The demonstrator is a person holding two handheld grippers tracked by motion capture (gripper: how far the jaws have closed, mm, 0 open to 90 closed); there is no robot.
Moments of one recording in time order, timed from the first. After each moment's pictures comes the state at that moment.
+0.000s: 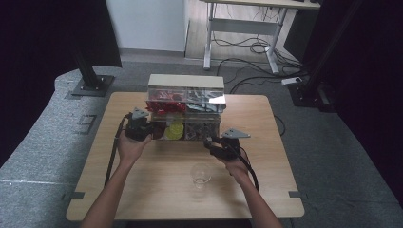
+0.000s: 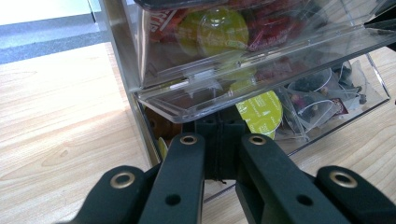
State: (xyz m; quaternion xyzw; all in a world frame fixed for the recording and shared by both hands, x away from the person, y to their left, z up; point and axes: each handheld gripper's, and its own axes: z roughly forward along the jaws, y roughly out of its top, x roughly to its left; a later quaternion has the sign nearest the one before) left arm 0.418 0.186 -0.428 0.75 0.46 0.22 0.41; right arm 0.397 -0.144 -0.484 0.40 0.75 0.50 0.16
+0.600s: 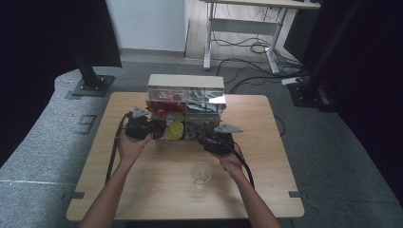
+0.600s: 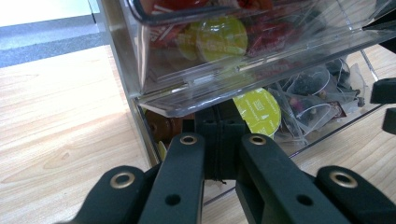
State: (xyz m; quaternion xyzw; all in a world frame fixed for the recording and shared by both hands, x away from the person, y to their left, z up) left arm 0.419 0.185 -0.423 0.75 0.46 0.22 0.41; right arm 0.413 -0.125 -0.481 0.39 0.75 0.51 0.15
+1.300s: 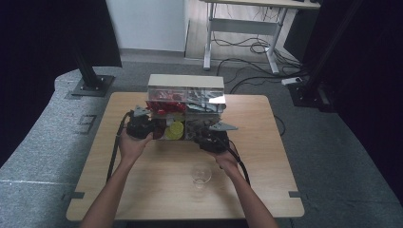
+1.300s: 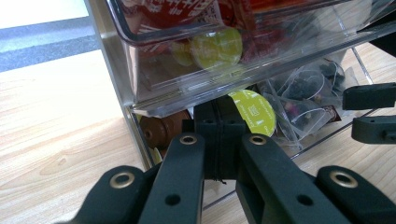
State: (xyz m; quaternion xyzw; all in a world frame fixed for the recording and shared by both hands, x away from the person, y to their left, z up) left arm 0.421 0.181 -0.420 0.75 0.46 0.22 0.42; right arm 0.424 -0.110 -0.485 0.39 0.76 0.50 0.14
